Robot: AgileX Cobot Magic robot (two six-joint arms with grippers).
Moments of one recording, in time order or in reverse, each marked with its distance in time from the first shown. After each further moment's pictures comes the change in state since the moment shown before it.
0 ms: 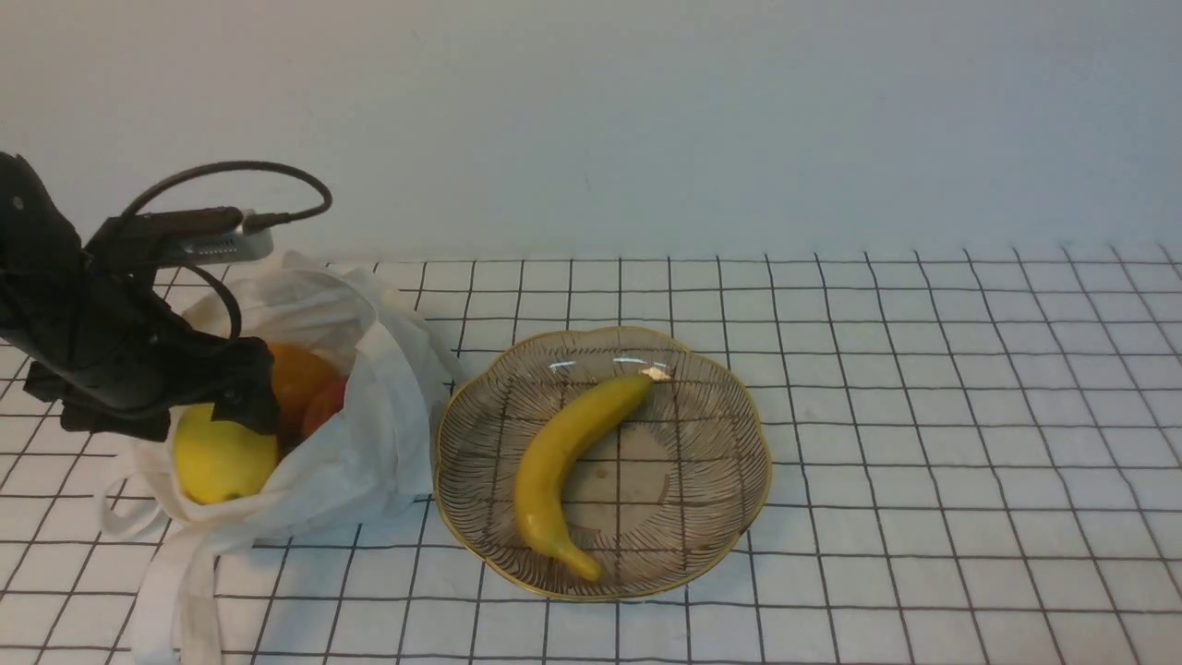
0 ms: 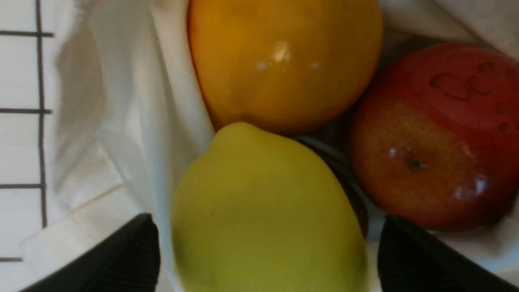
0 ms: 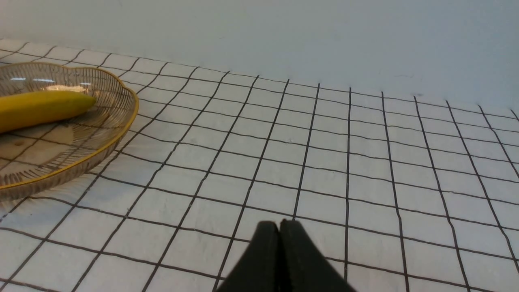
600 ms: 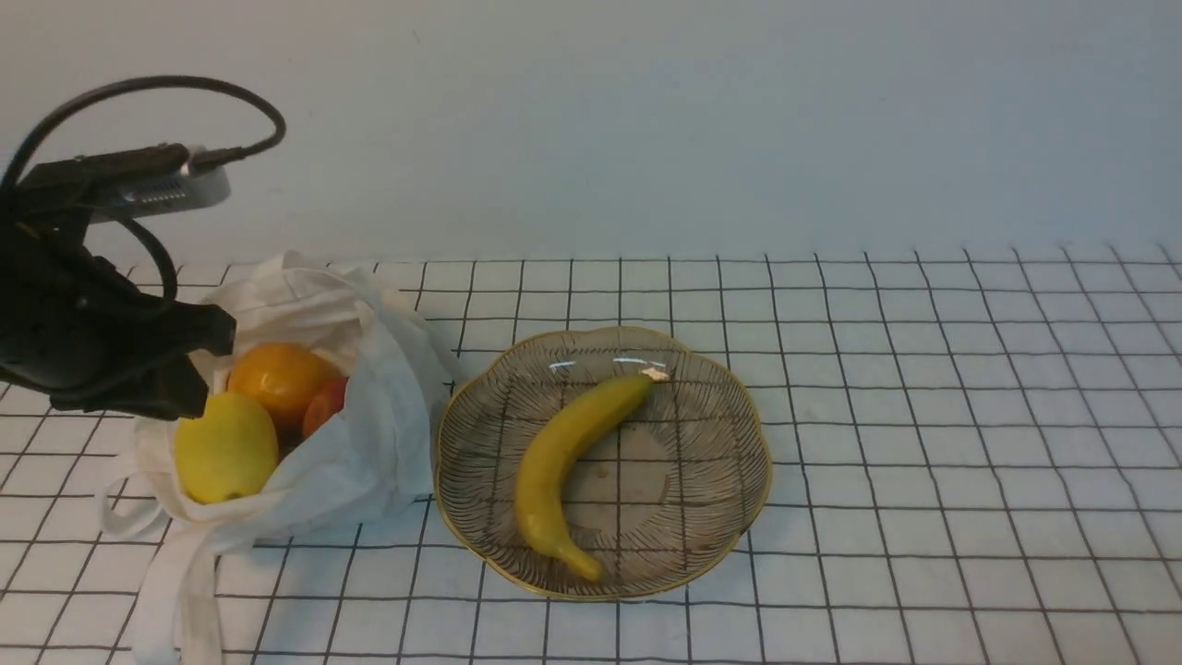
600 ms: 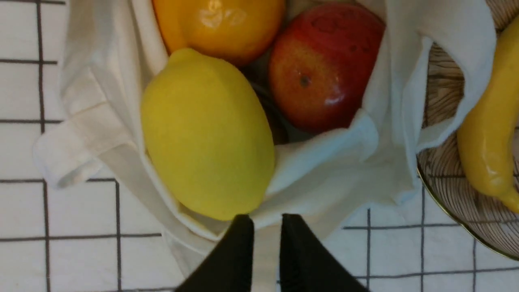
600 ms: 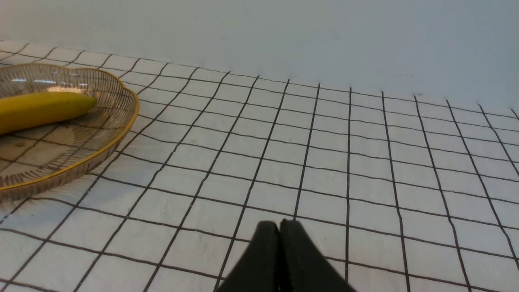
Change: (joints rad) right arm 0.000 0.000 0.000 0.000 0.000 0.003; left arm 0.000 -0.221 0.003 -0.043 0.162 -0.007
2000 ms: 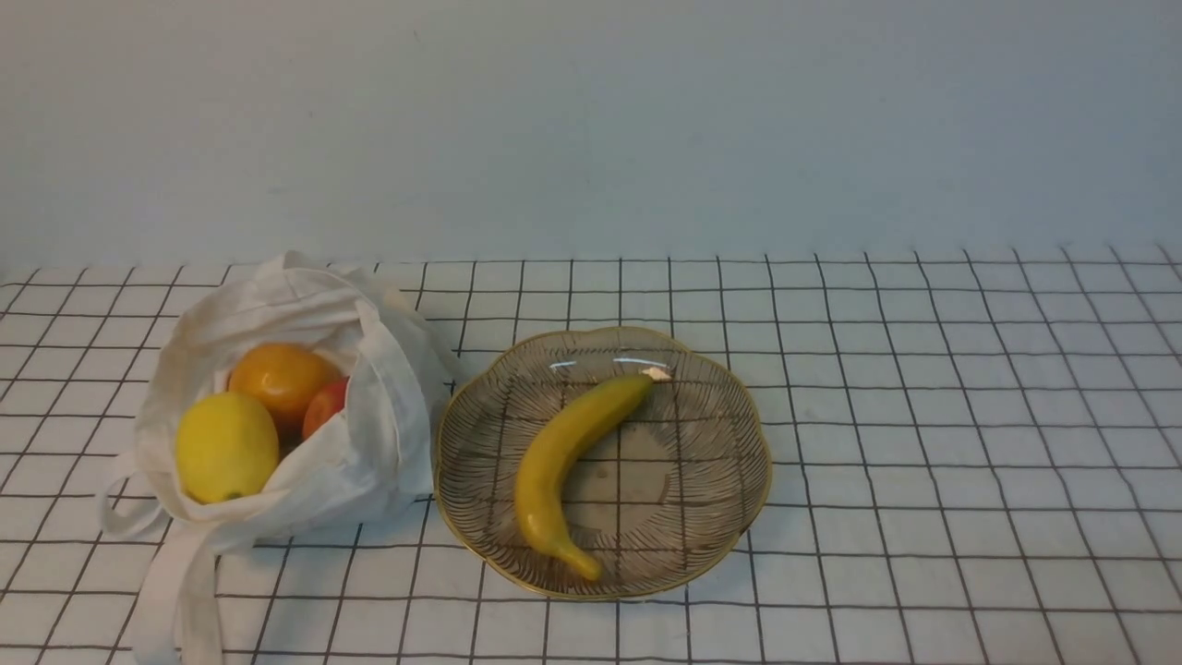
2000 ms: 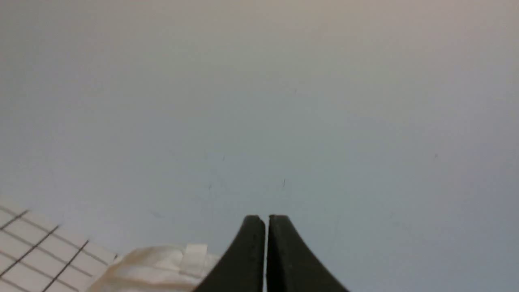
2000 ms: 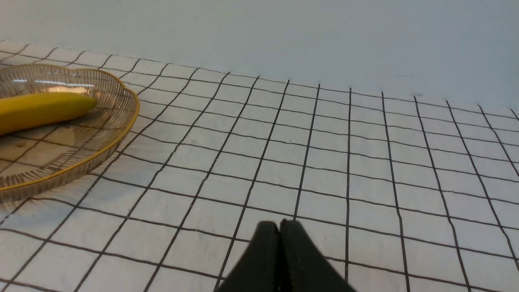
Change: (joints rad) right arm 0.000 0.000 0.000 0.000 0.000 0.000; left arm -0.156 -1.498 1.160 -0.157 -1.208 -0.343
